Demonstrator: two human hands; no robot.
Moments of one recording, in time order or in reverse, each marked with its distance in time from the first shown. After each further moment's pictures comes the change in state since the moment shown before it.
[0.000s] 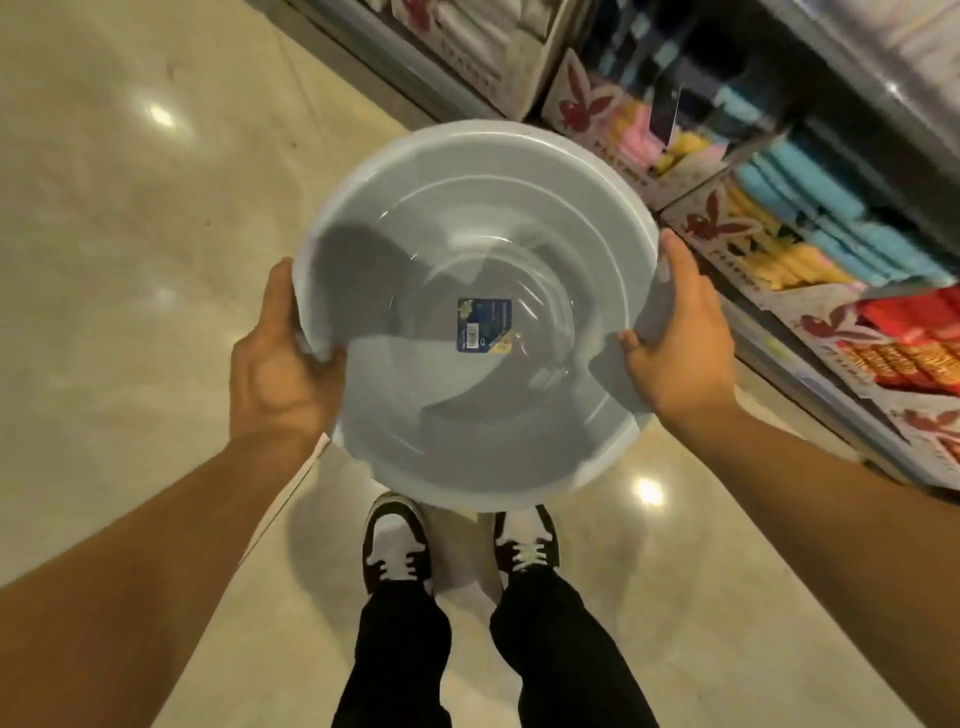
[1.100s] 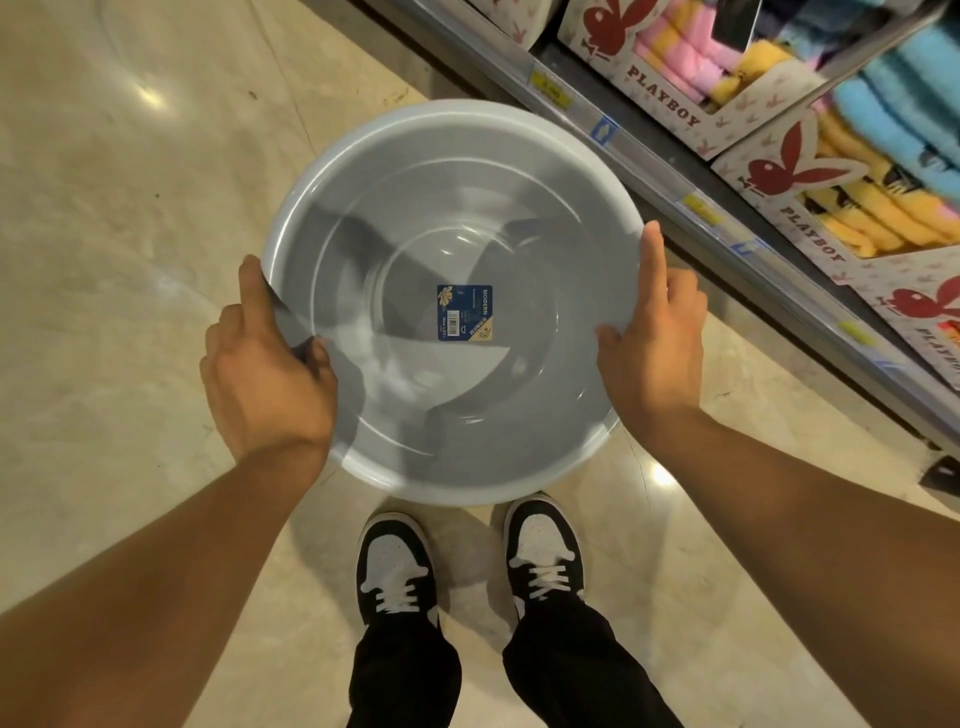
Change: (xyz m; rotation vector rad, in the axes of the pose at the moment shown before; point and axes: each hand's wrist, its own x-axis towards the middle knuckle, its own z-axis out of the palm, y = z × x) left_hand 0.025 -0.051 0.063 0.389 0.103 -0.003; right_hand 0.021 0.032 0.105 -0.003 0.003 -0.028
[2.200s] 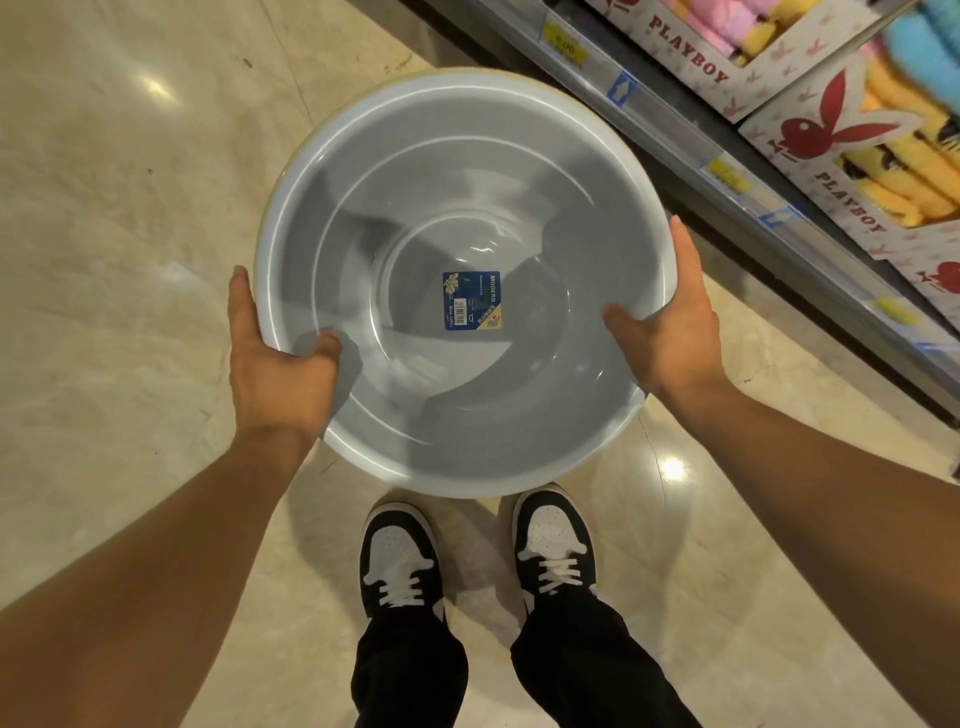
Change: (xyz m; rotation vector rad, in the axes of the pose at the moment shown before) left_hand -0.001 -0.034 0.038 -0.564 -0.100 -0.357; right_hand 0.015 0.040 0.021 0.387 -0.095 0.225
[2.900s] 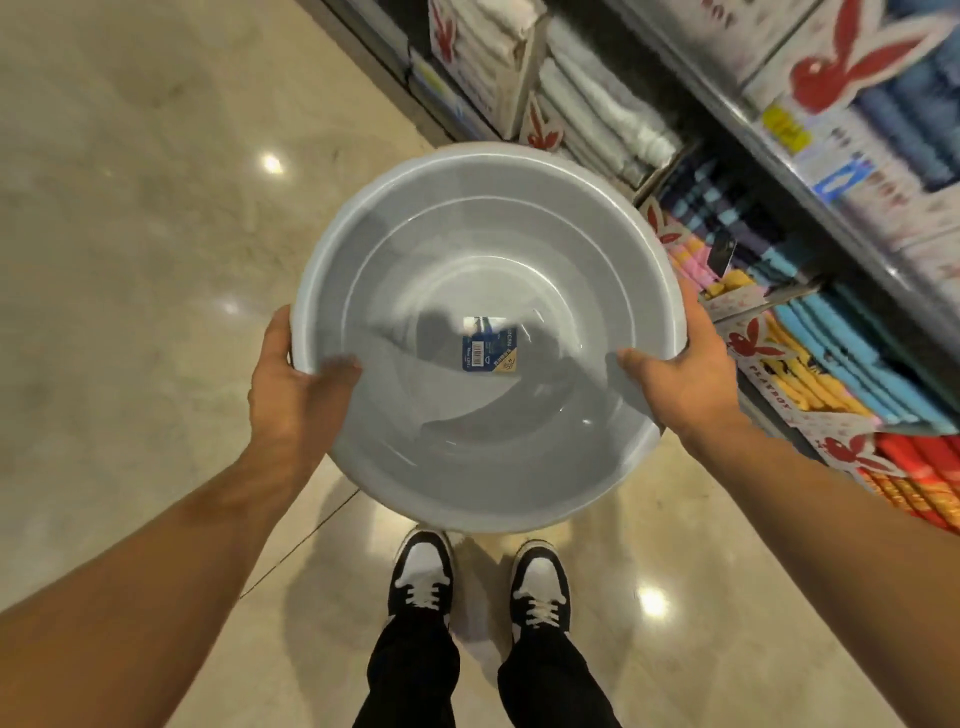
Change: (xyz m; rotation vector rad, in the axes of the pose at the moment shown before) left_hand -0.061 0.100 -0.157 -0.257 0.057 0.017; right_hand -0.069 -0.191 -0.075 -0.055 -0.095 -0.235
